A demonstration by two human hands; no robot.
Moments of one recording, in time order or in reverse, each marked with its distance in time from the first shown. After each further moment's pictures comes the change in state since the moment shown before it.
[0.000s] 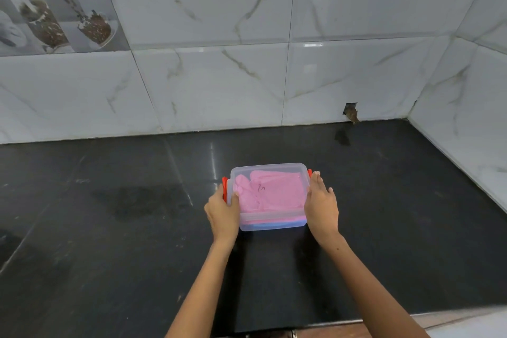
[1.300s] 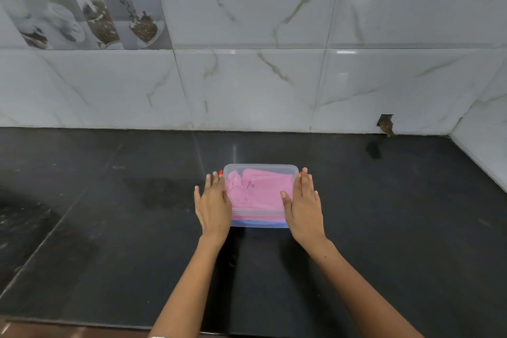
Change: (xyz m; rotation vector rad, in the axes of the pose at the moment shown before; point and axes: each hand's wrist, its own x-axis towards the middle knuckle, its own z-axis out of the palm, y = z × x) left_hand 0.033 -0.029 -0.046 0.593 0.143 0.173; right_hand -0.012 -0.063 0.033 0.003 -0.124 -0.264
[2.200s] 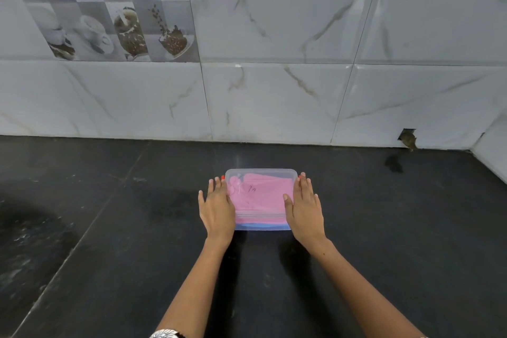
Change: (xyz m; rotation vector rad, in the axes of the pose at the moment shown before) left_hand 0.053 -0.057 -0.011 0.099 0.031 -0.010; right_hand 0.035 -0.066 0.032 -0.066 -0.026 0.000
